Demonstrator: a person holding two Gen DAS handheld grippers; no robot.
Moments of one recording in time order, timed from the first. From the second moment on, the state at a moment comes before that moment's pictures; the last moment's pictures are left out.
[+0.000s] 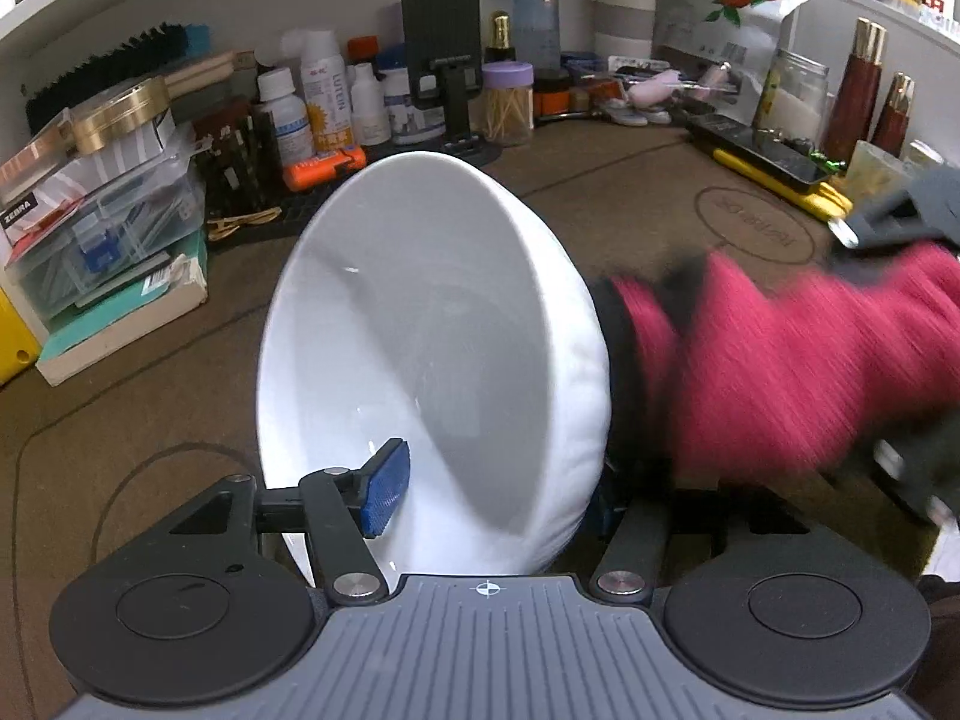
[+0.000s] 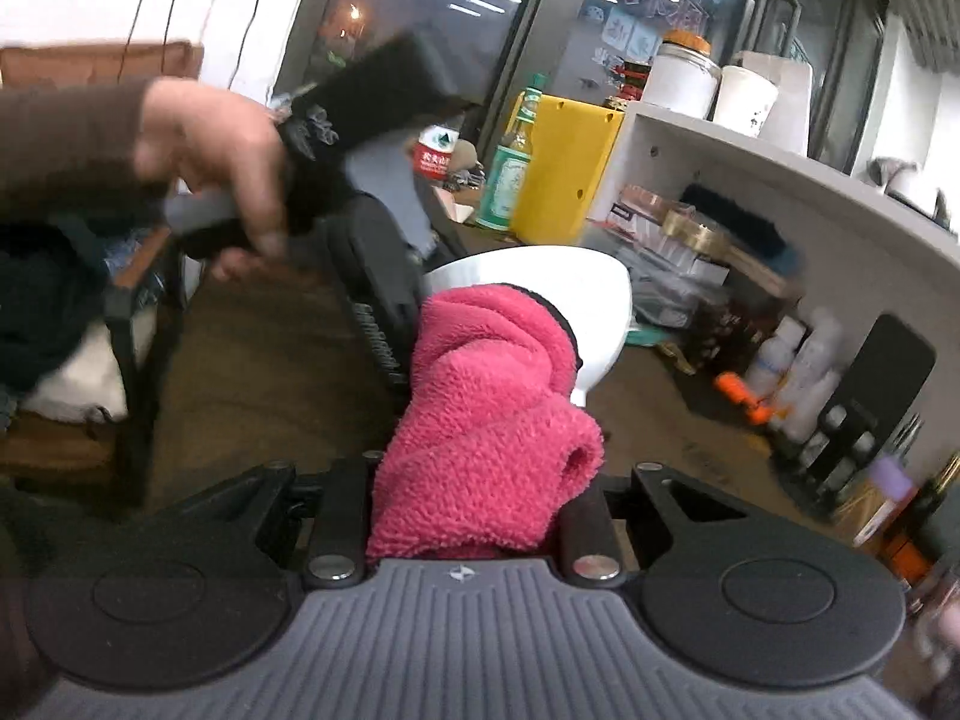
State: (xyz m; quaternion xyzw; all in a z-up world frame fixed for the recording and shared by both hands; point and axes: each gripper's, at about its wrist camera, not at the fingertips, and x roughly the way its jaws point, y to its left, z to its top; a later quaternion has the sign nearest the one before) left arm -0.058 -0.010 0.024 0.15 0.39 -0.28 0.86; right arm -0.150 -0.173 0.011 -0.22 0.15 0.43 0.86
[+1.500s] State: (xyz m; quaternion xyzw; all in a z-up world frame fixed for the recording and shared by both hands) left arm -0.027 -0.013 0.030 0.19 0.40 -0.27 0.85; right arm -0.094 -0.158 0.026 -0.25 0.14 0.41 0.87
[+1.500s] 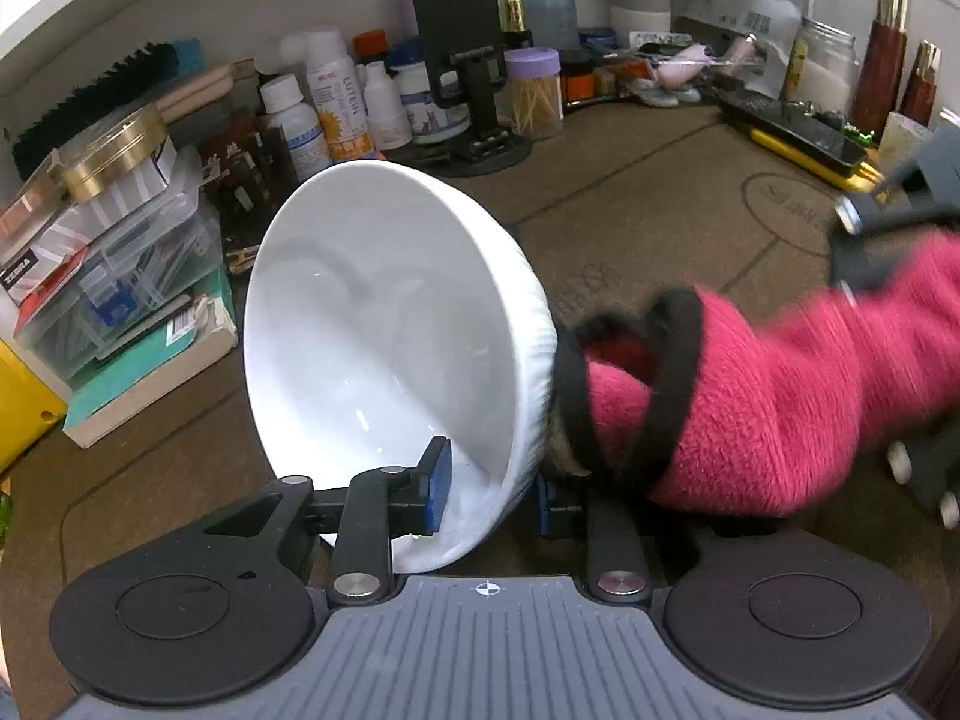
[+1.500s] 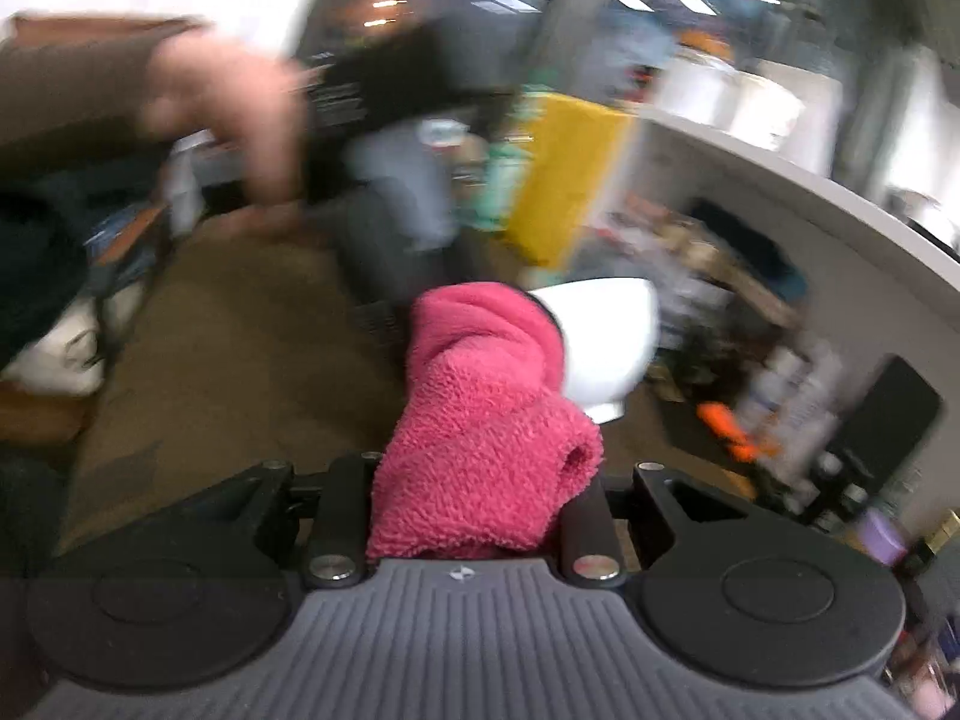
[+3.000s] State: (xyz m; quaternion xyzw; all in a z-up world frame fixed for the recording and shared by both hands) left arm -0.038 -0.010 0.050 0.22 0.38 -0.25 0.87; right arm -0.061 -0.173 0.036 -0.14 0.16 0.37 0.91
